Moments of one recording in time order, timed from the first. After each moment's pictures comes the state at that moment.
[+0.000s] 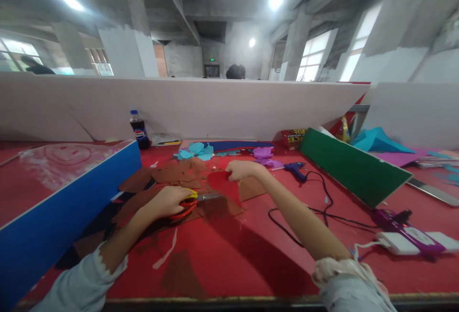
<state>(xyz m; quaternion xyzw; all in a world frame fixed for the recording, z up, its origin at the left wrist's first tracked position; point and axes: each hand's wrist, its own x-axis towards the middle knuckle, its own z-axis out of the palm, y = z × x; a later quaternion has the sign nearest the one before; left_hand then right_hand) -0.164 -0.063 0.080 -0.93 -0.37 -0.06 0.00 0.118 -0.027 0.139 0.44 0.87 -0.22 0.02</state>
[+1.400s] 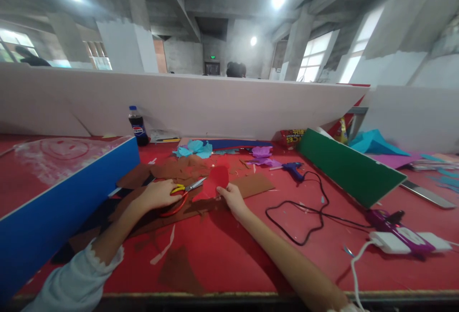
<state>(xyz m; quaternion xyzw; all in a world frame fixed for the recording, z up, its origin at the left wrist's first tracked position) -0.181 -0.050 0.077 -0.84 -0.53 -0.03 0.00 0.065 -0.084 0.024 0.44 0.45 -0.54 -0.56</state>
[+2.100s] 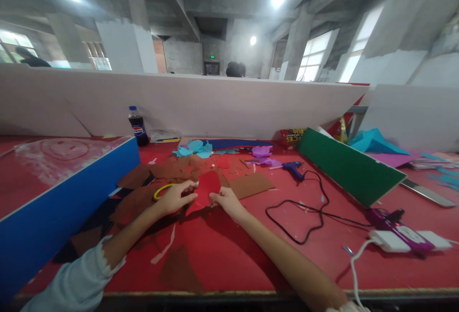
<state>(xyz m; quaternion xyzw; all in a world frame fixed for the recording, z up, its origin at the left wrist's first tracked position) -0.142 -0.071 0.067 -0.84 -0.41 -0.25 -0.24 0.054 -0.095 0.031 0.40 0.50 -0.59 -0.48</state>
